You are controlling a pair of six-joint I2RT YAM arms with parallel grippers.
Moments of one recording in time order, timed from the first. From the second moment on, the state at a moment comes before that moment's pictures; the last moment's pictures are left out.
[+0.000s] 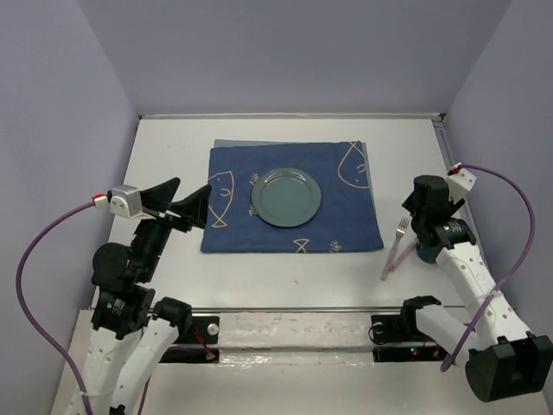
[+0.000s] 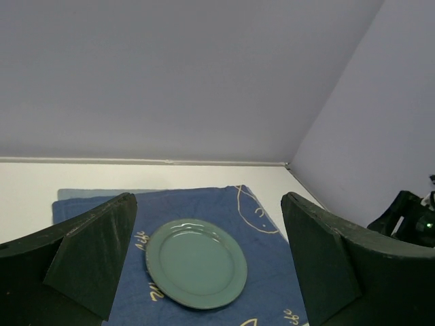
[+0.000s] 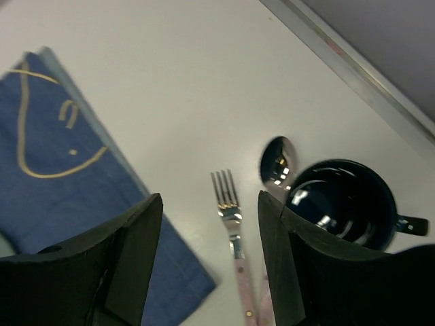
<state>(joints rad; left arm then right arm) -0.32 0.37 0.73 -0.07 0.03 -0.37 0.16 0.89 0.79 -0.47 0.64 0.60</state>
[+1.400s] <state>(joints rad) -0.54 0.29 0.74 -0.11 -0.06 -0.33 -0.12 1.17 0.82 -0.69 0.63 0.69</state>
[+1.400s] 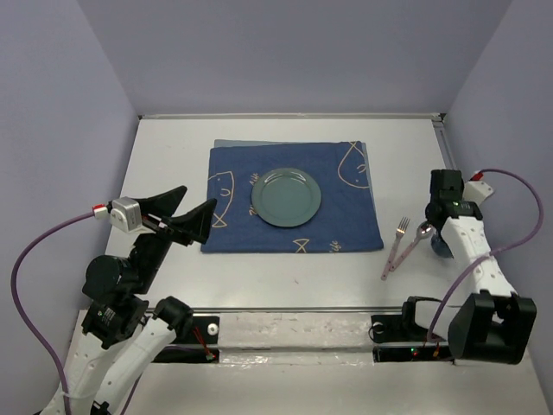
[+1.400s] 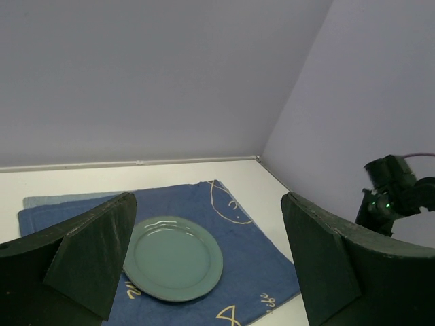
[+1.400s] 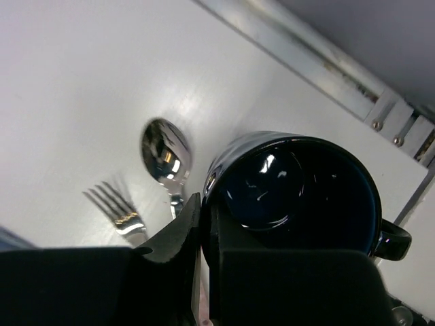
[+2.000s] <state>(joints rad) -0.54 0.32 0.74 -0.11 -0.08 -0.31 0.39 1.84 1.58 -0.54 0.46 0.25</state>
